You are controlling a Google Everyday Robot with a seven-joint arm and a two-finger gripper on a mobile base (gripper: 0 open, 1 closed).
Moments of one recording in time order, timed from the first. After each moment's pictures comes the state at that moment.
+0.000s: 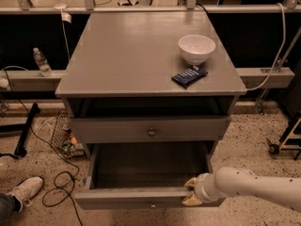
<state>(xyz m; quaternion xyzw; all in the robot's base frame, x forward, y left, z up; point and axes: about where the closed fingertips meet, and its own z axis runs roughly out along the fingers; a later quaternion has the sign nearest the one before) 0.470 -0.162 0.393 -0.59 0.77 0.10 0.23</state>
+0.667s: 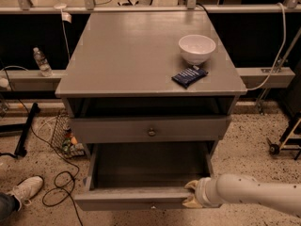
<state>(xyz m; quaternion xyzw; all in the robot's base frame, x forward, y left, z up) 0.450 -0.165 0.391 -0.58 0.78 0.09 0.23</state>
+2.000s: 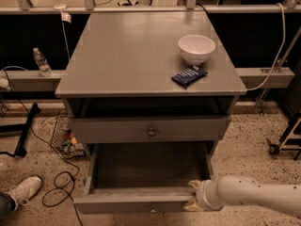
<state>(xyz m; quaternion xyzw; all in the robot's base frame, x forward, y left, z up) 0.448 -0.162 0.392 -0.58 0.78 0.09 0.23</state>
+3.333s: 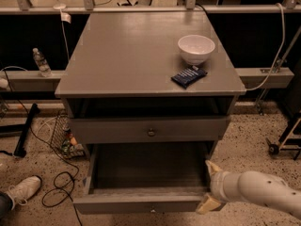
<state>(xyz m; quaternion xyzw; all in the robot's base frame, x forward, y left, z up) 0.459 -0.198 0.472 -0.57 0.77 0.04 0.29</state>
